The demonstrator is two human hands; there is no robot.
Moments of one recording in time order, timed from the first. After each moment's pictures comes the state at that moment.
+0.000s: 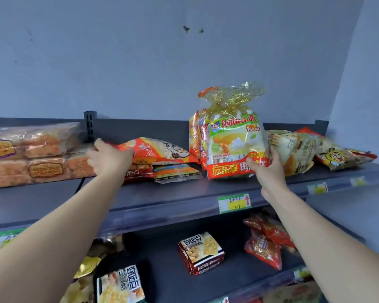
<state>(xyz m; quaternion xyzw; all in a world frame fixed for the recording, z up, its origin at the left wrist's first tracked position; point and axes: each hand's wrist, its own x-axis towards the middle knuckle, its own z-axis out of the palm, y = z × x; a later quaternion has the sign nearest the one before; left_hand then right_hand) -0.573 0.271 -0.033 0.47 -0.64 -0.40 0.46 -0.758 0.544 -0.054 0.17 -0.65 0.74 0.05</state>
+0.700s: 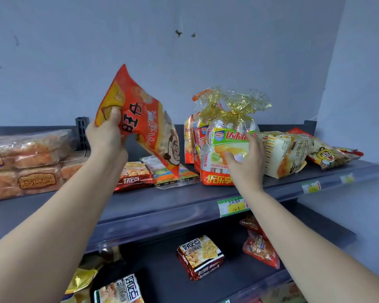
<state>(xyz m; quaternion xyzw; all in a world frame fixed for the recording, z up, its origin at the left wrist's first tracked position) -0.555 0.303 0.034 0.11 -0.40 -0.72 0.56 -0.707 0.504 -0.037 0.24 -0.72 0.57 0.32</state>
